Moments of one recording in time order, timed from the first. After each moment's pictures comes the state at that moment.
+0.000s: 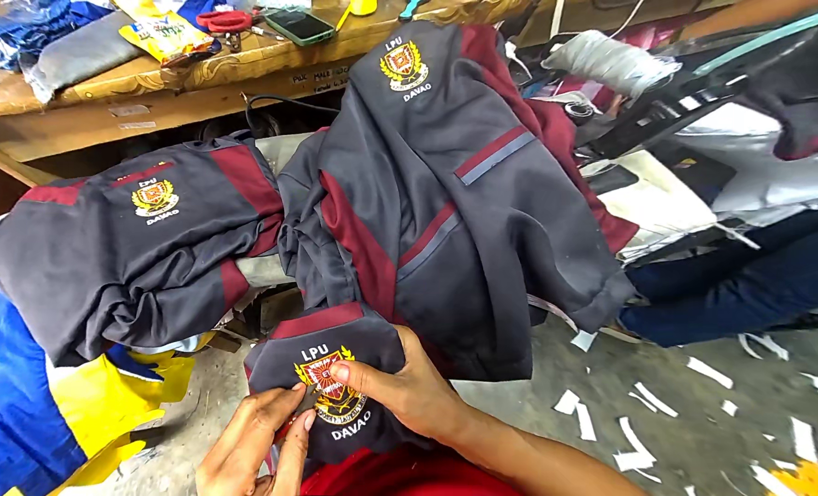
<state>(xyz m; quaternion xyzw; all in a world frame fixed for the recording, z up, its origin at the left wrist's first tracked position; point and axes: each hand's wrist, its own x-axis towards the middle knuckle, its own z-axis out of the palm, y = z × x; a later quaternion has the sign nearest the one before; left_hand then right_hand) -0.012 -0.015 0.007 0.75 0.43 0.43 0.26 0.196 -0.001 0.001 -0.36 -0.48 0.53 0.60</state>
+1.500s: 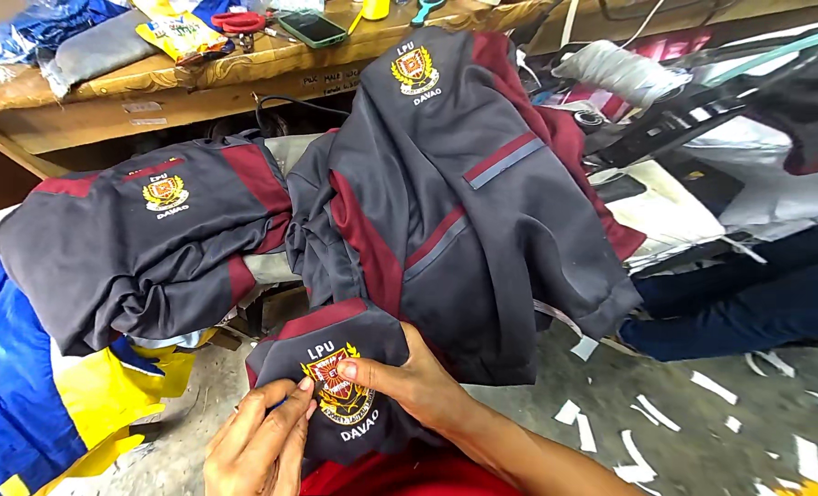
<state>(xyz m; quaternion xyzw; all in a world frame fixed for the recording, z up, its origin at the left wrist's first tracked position) -0.016 -0.007 -0.005 0.79 0.39 0.44 0.17 0.202 0.002 0.002 -0.34 -0.46 0.58 0.58</state>
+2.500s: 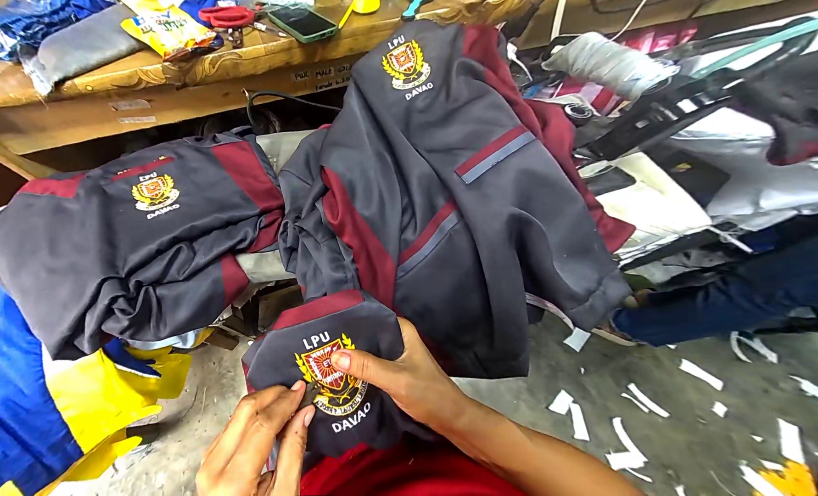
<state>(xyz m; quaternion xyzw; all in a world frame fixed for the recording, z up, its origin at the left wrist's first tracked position) -0.011 -0.017 -0.001 0.76 0.41 0.45 0.21 0.198 0.001 0.005 -0.37 -0.45 0.56 0.59</state>
